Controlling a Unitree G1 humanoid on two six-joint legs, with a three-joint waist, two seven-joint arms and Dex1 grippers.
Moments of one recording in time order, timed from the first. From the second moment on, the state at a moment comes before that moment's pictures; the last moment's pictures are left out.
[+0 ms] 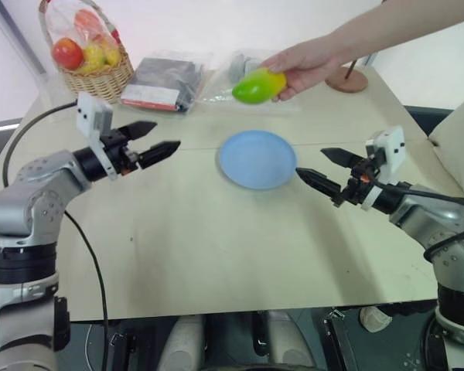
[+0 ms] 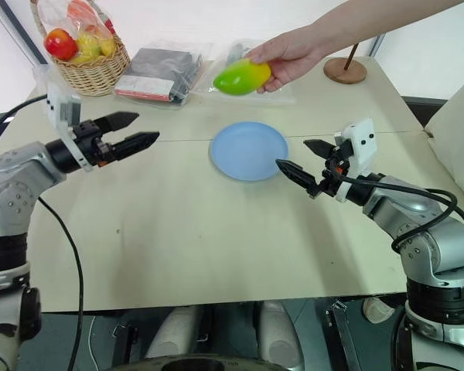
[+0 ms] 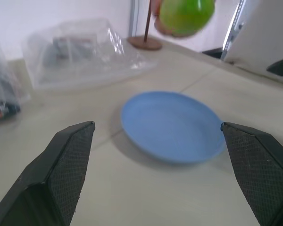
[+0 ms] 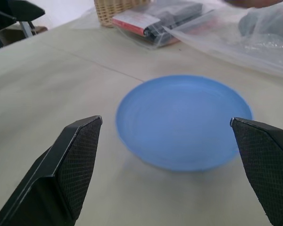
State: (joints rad) left arm -0.58 0.67 0.22 -0.07 -0.69 0.69 -0.78; right arm -0.32 -0.66 -0.25 -0.41 0.73 0.79 0.56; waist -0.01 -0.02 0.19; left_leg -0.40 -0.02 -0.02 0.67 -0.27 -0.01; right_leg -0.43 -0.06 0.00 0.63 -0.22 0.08
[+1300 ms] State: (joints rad) left arm -1.15 0.46 0.12 0.69 -0.69 1.18 -1.00; right arm -0.44 -0.61 -0.14 -0.41 0.69 0.78 0.53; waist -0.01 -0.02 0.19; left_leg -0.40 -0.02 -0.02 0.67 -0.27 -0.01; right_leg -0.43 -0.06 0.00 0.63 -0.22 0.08
